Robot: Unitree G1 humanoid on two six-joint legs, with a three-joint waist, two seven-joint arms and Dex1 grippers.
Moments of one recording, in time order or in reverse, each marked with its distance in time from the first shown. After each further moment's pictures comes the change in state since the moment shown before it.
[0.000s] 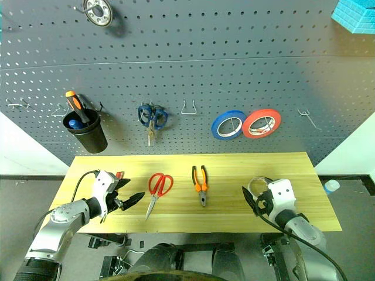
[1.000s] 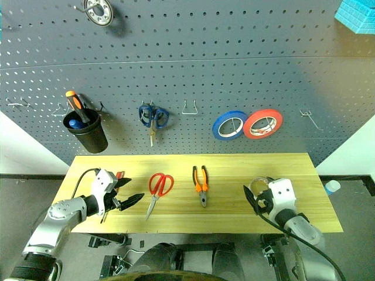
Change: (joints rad) left arm -0.092 0.085 -0.030 0.056 -0.001 -0.042 -0.146; right arm -0.019 0.013 -0.002 0.021 -0.031 0.015 -0.082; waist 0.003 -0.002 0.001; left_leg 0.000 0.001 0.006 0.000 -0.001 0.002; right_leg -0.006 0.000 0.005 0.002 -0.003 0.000
